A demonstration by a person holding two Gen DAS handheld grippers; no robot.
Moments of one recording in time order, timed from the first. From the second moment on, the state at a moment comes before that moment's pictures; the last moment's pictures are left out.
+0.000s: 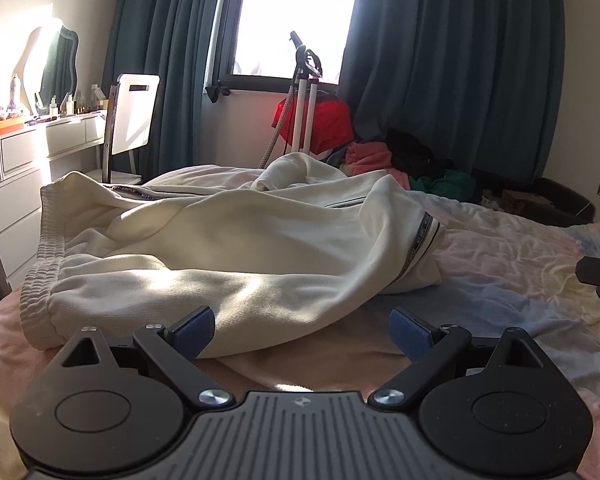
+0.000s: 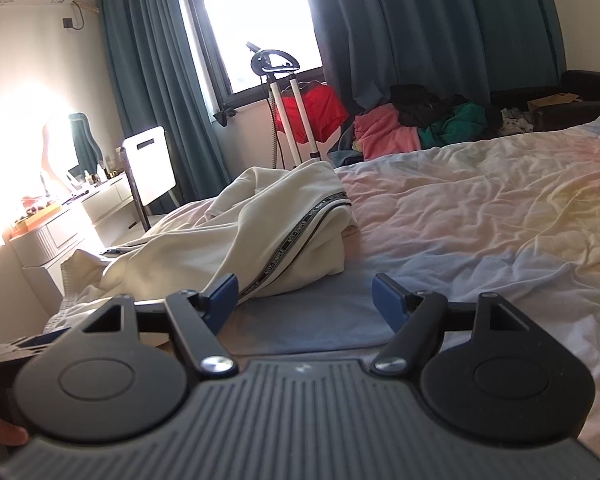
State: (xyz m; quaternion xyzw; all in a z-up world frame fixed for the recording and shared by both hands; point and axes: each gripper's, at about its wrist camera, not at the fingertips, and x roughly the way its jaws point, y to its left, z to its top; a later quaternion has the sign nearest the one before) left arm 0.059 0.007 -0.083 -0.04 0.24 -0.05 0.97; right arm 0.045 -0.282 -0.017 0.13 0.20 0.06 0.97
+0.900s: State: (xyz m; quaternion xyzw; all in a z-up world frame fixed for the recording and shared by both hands) left arm 0.362 -0.063 -0.077 -0.16 0.26 -0.09 0.95; right arm 0.097 -0.378 -0.063 0.24 0.25 -0.08 0.93
